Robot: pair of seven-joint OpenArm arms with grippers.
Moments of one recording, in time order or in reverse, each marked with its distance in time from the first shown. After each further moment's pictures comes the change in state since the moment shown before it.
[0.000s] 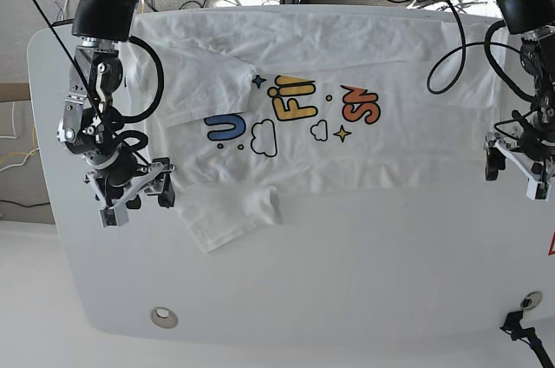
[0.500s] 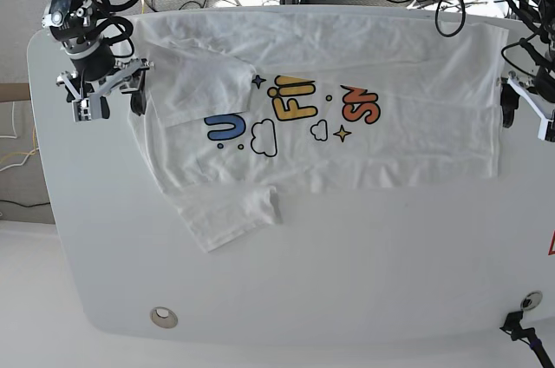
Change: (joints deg) left arm 23.7 -0.7 -8.0 24.8 -0.3 -0.2 -0.7; right arm -32.4 0.1 11.3 25.2 0.1 0.0 4.4
